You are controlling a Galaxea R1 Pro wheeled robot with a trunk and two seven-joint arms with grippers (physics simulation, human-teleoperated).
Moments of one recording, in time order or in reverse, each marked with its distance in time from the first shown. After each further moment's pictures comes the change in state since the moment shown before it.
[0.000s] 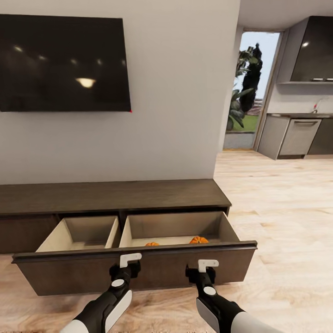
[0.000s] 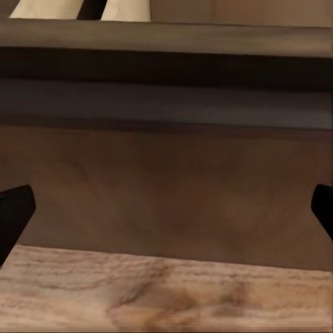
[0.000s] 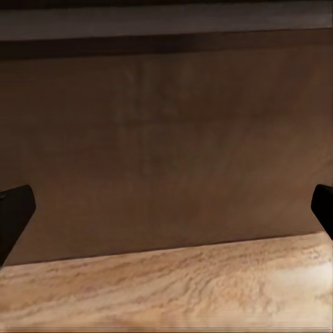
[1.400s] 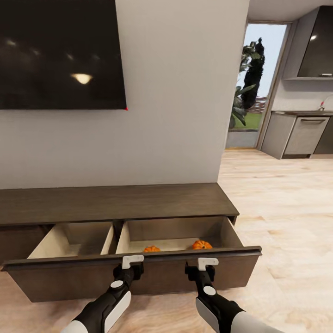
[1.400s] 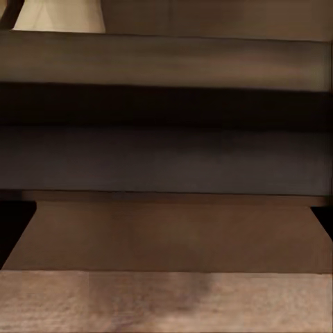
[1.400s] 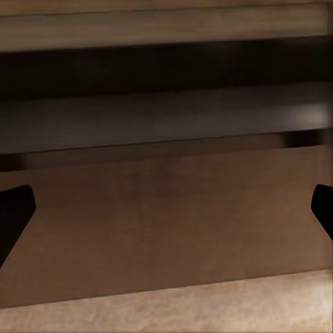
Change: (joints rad) left arm 0.000 0.002 0.005 0.019 0.009 0.006 -0.115; right arm 0.000 -0.001 0.000 -0.011 0.007 -0.040 -0.003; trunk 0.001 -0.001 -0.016
